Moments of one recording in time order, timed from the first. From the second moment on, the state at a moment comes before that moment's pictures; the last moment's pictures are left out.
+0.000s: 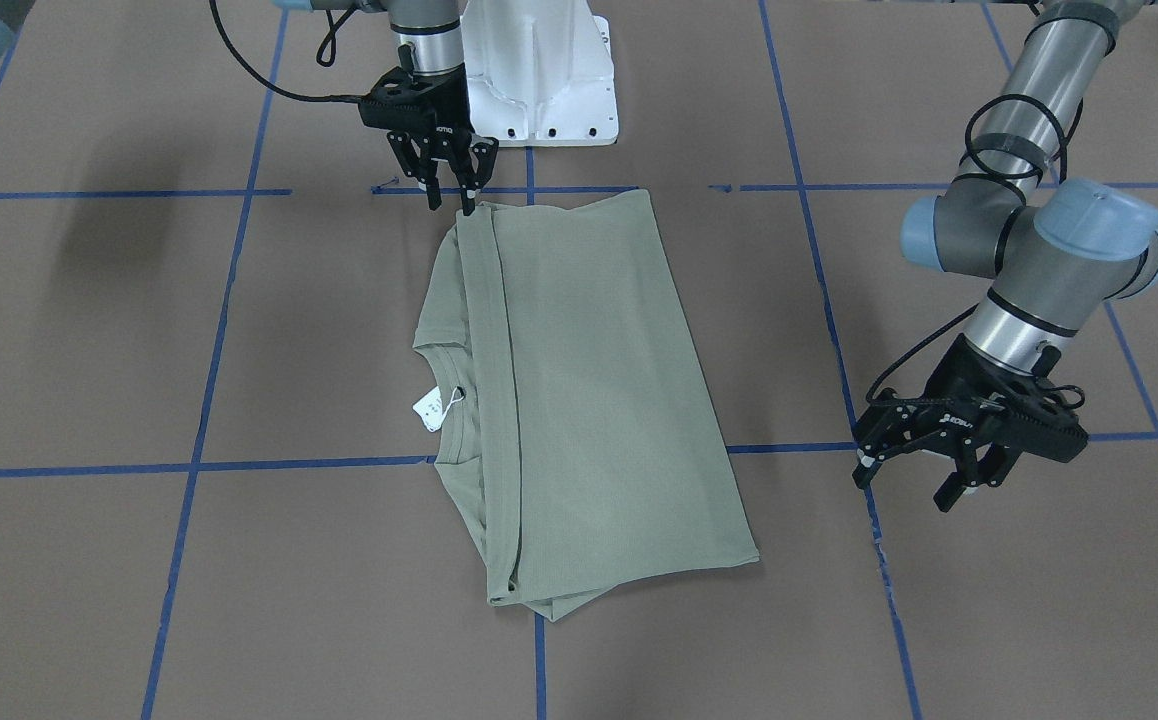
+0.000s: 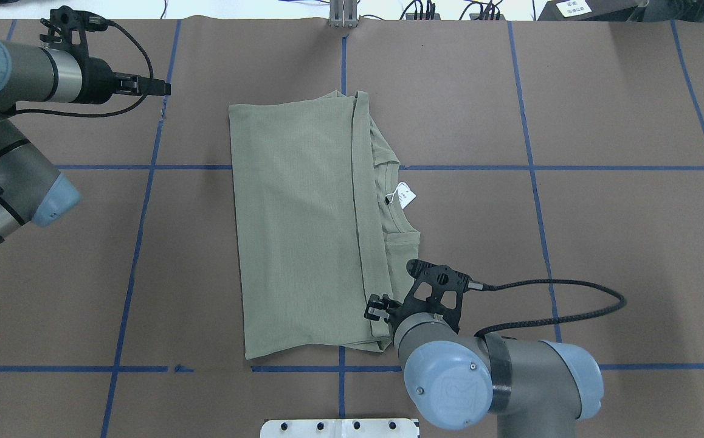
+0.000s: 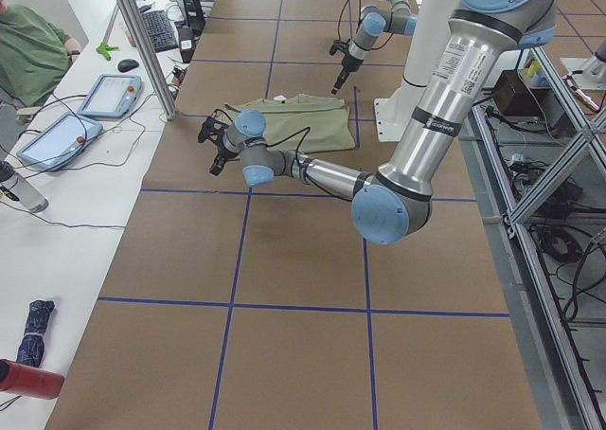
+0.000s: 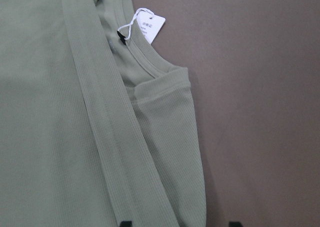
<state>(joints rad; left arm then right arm) -0.96 -2.00 -1.35 -2.56 -1.91 -0.90 0.16 -1.13 1.99 -1.61 1.28 1.71</state>
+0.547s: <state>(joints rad) -0.95 -2.00 -1.35 -2.56 -1.91 -0.90 0.33 -0.89 1.68 -1.65 1.47 1.36</state>
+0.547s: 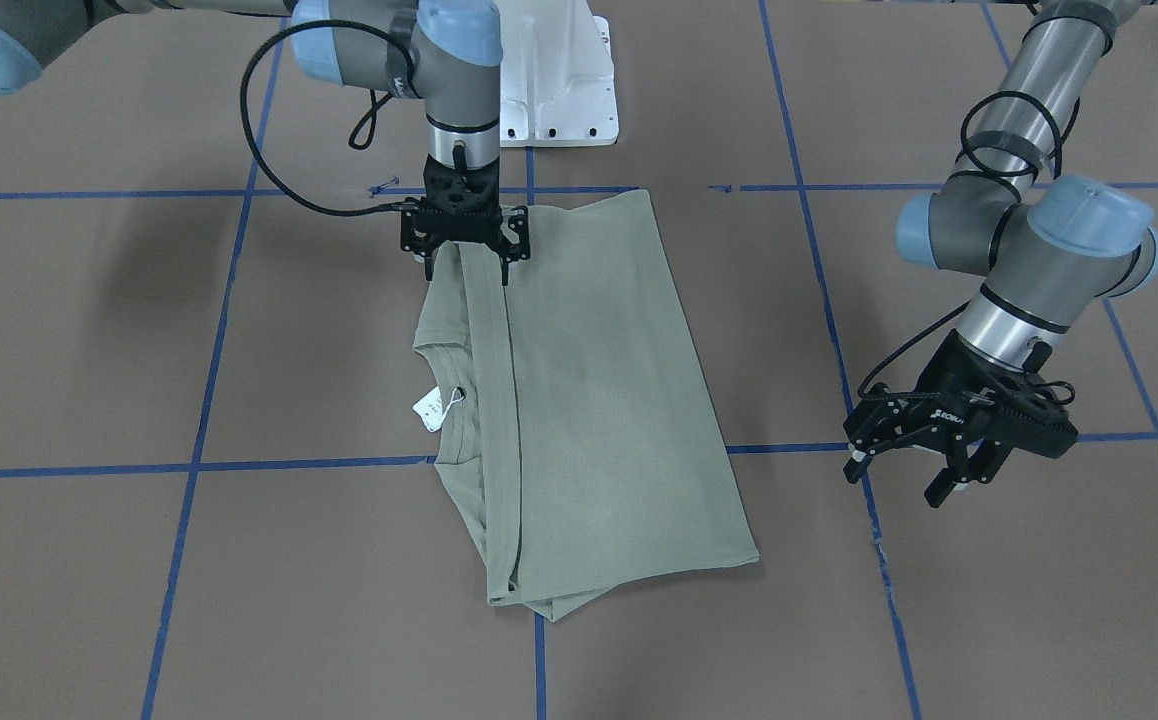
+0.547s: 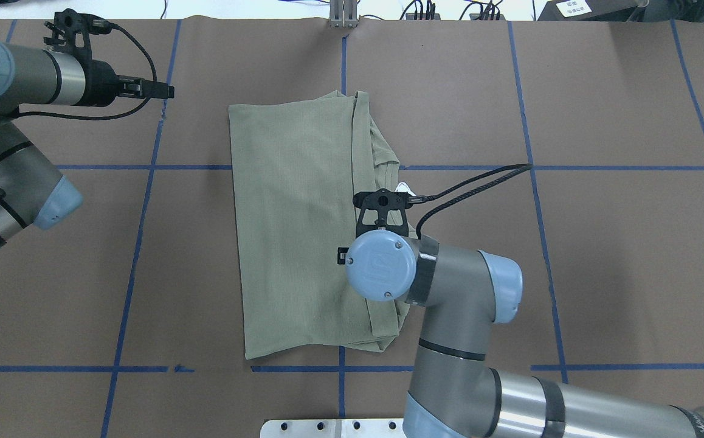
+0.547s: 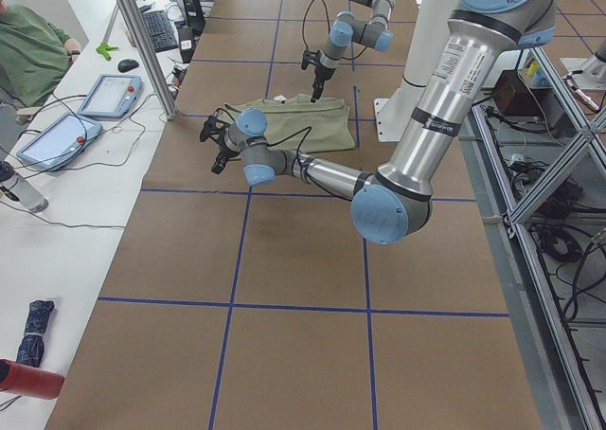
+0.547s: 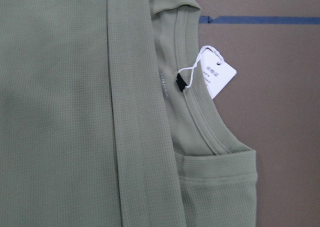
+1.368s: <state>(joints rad) -0.94 -2.00 -1.35 -2.56 -1.91 -0.90 0.36 -0.75 1.47 -1.71 1.48 1.16</state>
